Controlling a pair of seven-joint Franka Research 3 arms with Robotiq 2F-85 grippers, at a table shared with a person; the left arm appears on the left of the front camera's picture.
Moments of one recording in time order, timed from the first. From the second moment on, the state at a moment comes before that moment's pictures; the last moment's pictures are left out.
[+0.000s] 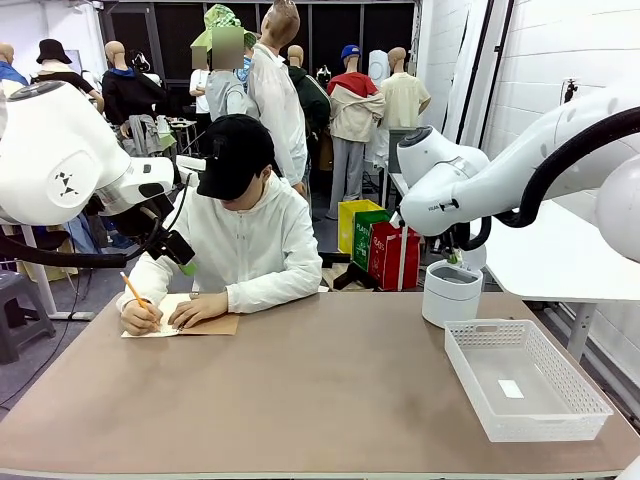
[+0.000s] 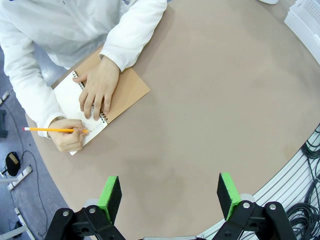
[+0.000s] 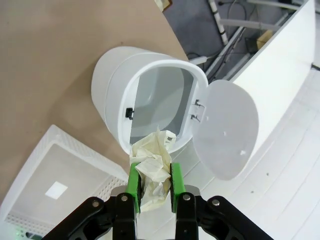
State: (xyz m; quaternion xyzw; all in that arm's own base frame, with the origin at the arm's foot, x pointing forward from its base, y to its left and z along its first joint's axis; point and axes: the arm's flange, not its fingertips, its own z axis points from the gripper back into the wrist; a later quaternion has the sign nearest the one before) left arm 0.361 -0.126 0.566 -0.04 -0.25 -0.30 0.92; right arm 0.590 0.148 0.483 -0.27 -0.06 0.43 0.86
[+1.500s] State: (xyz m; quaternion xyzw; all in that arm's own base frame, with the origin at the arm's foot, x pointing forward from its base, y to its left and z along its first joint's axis) left arm 0.361 -0.126 0.566 -0.04 -0.25 -0.30 0.92; right arm 0.625 0.128 0.445 -0.26 -0.05 0.42 0.87
